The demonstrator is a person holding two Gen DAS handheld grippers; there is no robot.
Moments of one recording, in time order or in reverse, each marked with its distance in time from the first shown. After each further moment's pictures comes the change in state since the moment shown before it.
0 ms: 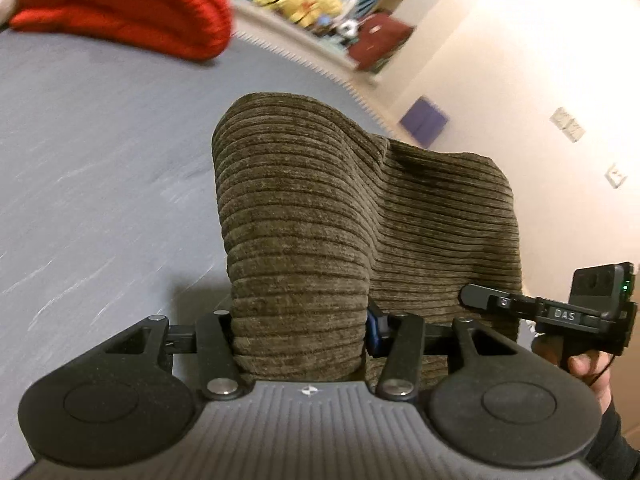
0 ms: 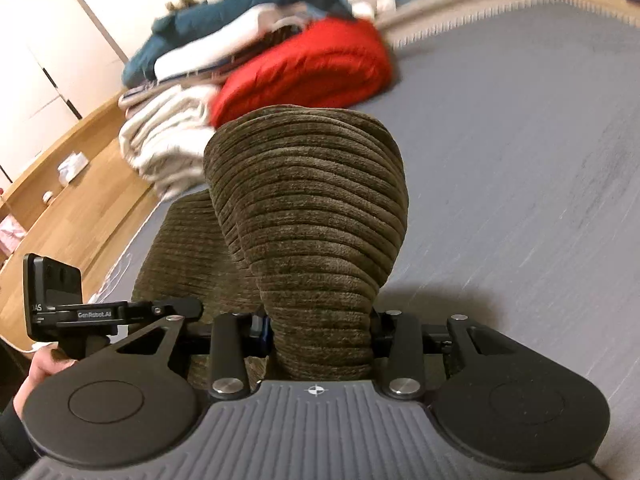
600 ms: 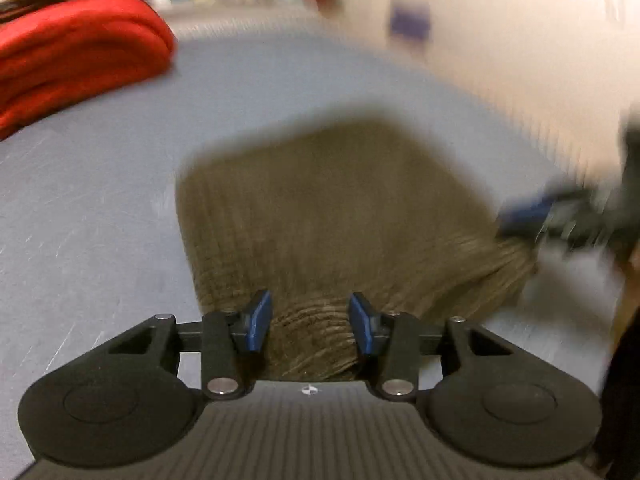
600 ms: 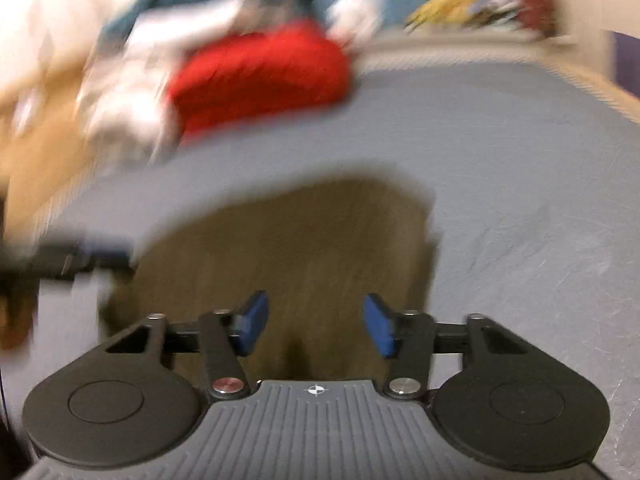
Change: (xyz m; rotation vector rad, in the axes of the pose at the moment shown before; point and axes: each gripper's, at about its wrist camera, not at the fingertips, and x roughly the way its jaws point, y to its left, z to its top) left arm 0.054 -0.063 -0.047 0.488 0.239 0.270; right arm 0.017 -0.031 -0.007 -0.256 0.111 -0.214
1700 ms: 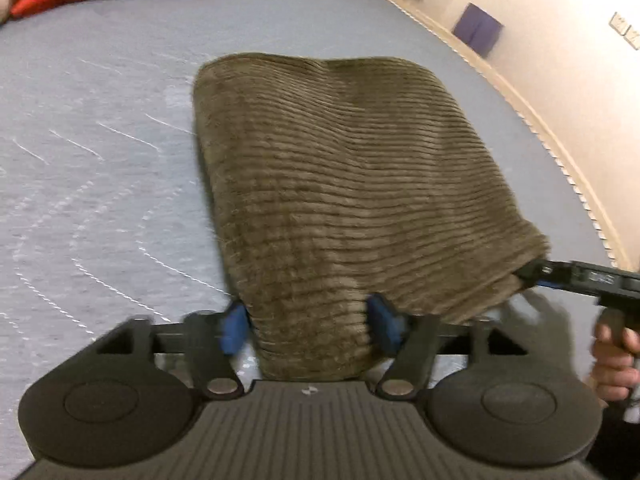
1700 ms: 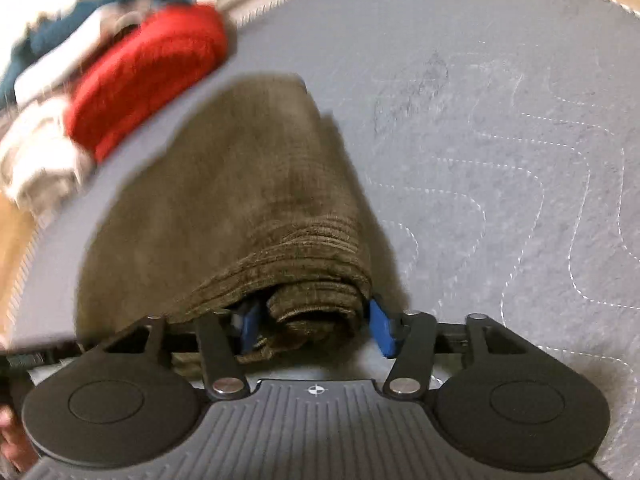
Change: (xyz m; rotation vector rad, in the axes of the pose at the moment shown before) left arm -0.008 -0.004 -0.021 -0.387 0.053 -0.031; right arm 0.008 -0.039 -0.055 0.463 0.045 -0.135
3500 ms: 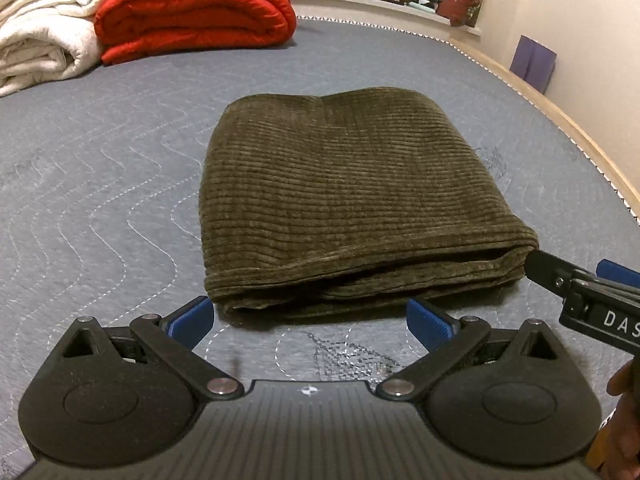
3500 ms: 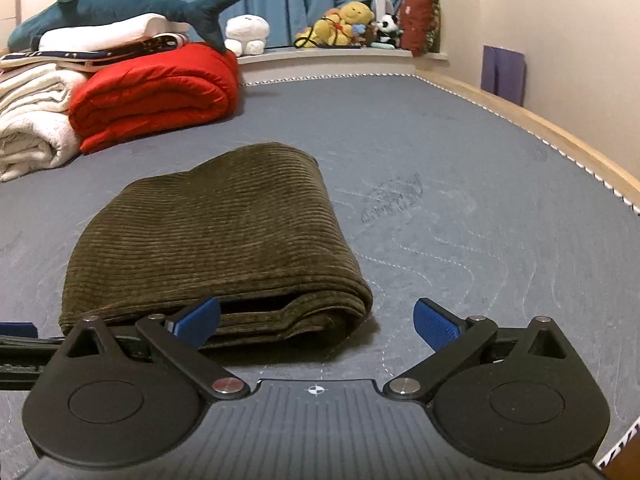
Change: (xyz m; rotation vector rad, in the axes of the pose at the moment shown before) left arm -0.035 -0.121 -0.063 -0.061 -0.156 0.293; right arm -0.075 0.064 -0.057 -0.276 -0.296 -0.229
